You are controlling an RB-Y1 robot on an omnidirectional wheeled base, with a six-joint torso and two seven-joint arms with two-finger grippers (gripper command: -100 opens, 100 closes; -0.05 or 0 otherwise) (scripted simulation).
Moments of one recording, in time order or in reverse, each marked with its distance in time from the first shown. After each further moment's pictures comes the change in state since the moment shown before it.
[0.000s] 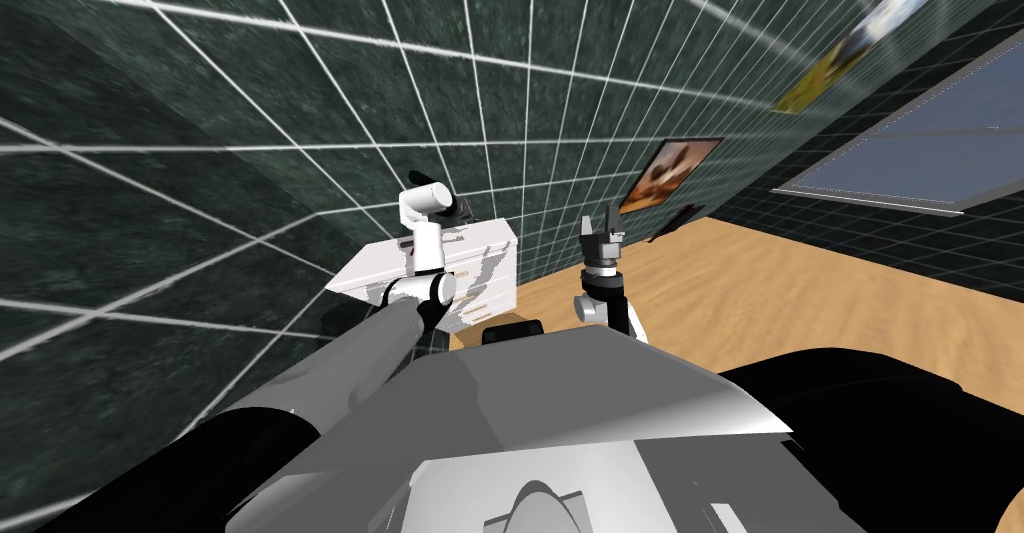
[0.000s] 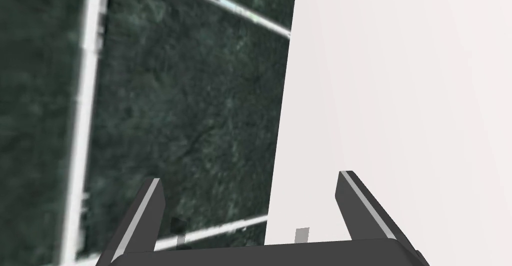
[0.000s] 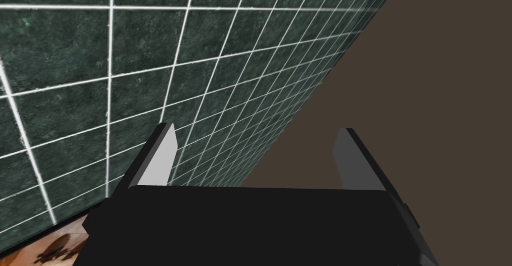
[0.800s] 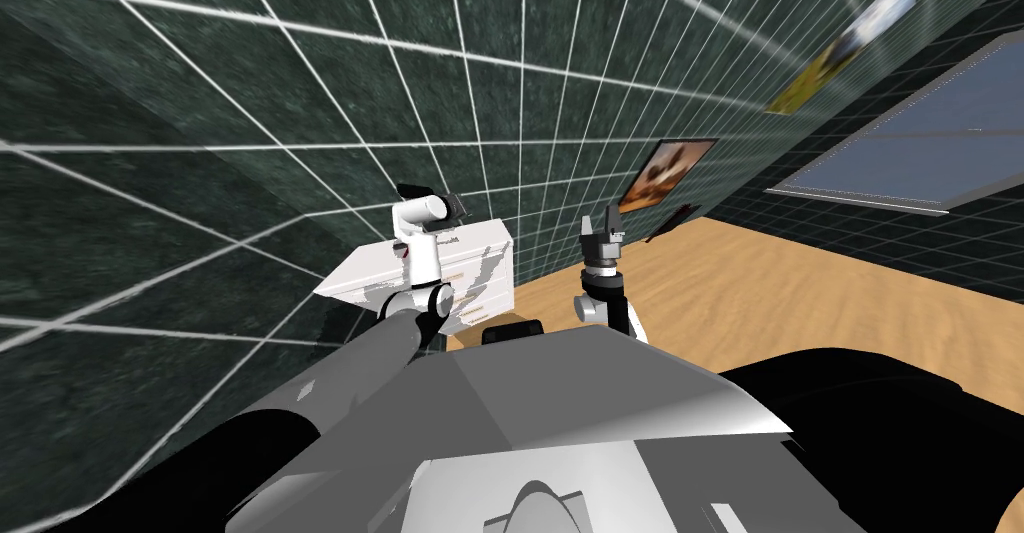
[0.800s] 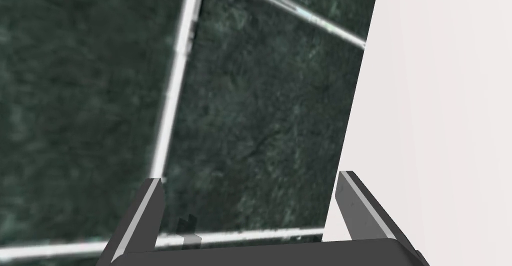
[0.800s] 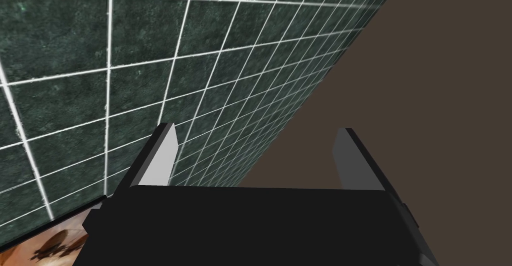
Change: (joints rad) left arm 0.136 0.013 -0.013 -0.145 0.019 -0.217 -0.015; right arm 0.000 0.000 0.000 0.000 0.000 0.000 0.000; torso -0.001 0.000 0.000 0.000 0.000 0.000
